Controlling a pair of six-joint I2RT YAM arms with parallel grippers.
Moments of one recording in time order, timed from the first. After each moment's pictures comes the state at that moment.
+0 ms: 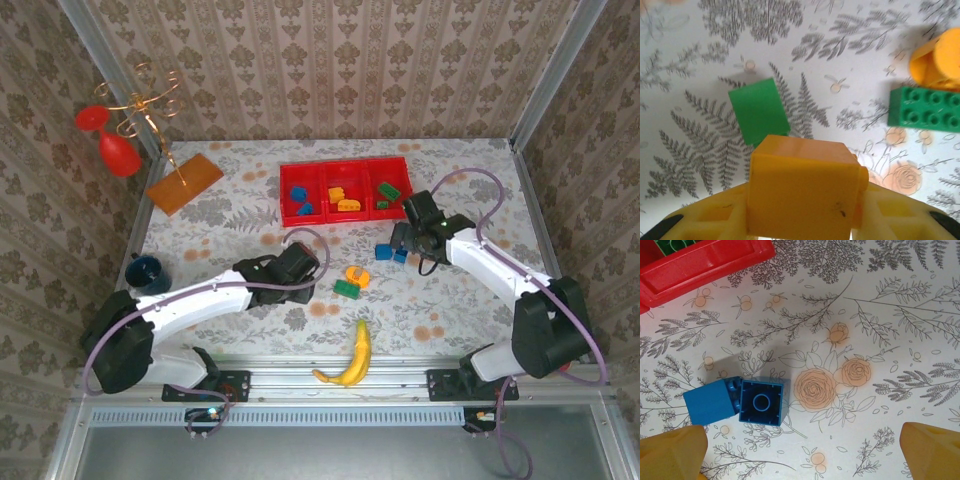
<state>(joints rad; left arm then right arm) -0.96 1.33 0.83 -0.57 -0.21 -0.58 0.37 1.42 0.98 -0.69 0.26 0.68</state>
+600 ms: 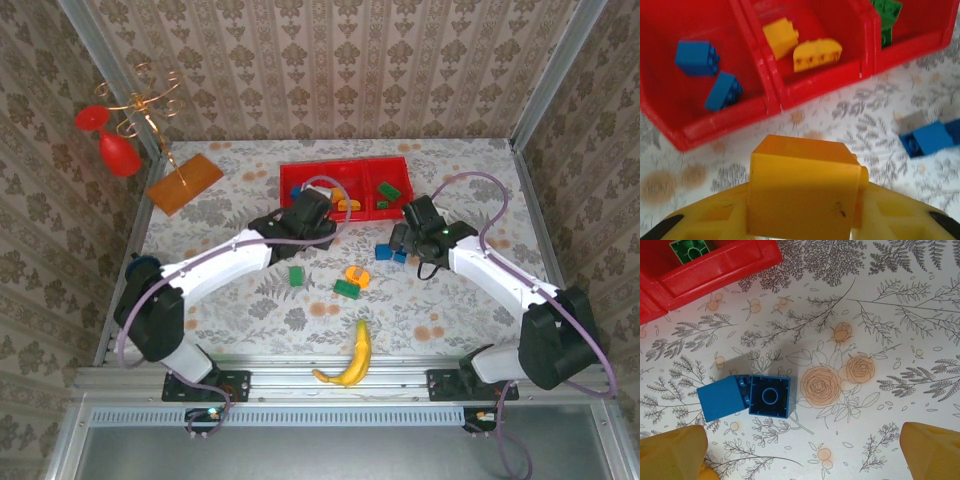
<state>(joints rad) -0.83 1.60 1.21 -0.42 -0.23 -0.34 0.40 1.37 0.94 -0.66 0.29 0.71</state>
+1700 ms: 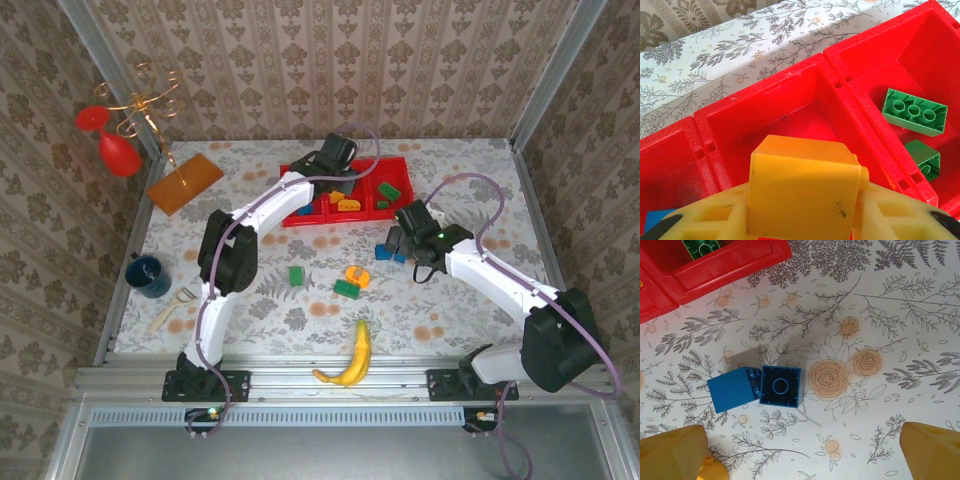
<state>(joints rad) -0.69 2.24 2.01 -0.55 -0.15 -0.13 0.46 1.35 0.94 -0.67 0.33 0.76</state>
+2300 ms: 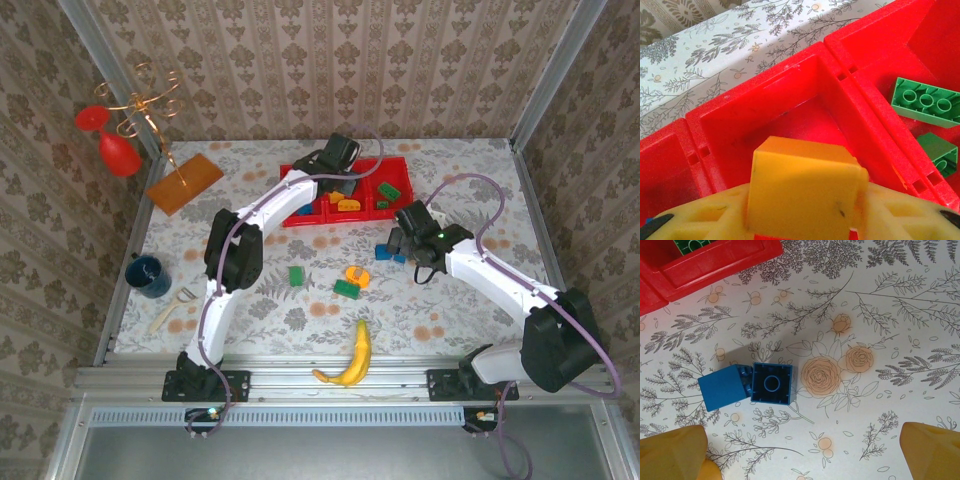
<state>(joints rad) -0.68 2.30 2.09 -0.60 -0.16 -0.09 0.46 1.35 0.94 -0.69 0.34 0.76</state>
